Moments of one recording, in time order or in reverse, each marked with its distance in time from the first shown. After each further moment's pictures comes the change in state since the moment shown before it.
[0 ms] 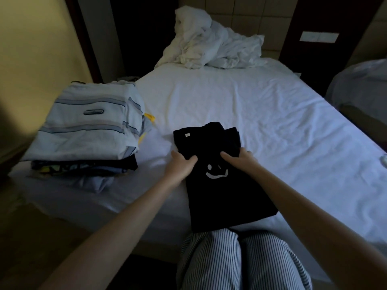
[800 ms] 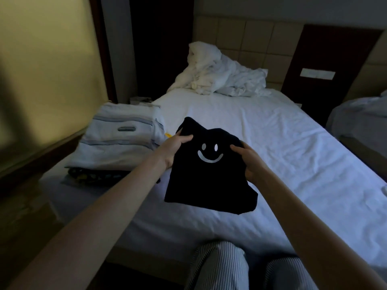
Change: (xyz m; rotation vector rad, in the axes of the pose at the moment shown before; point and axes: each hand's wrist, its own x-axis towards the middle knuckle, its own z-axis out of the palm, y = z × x) left_hand -0.026 0.068 -0.114 -0.737 -0.297 0.109; right_hand -0.051 -0.099 -0.003 0.998 -0.049 -0.157
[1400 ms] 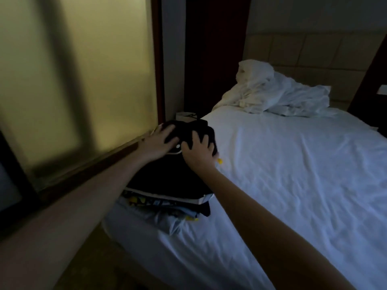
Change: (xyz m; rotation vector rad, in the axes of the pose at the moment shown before) left_hand 0.006 0.079 -0.197 1.451 0.554 0.056; right_hand 0.077 0.026 0.255 -1.054 -0.137 -0.277
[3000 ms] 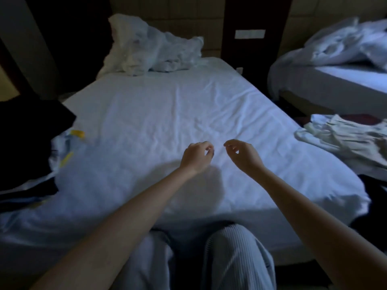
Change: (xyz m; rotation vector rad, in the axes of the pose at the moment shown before) left_hand -0.159 0.391 0.283 -0.371 -0.228 0.632; right_hand -0.238 0.375 -0.243 -0.093 0.449 0.262
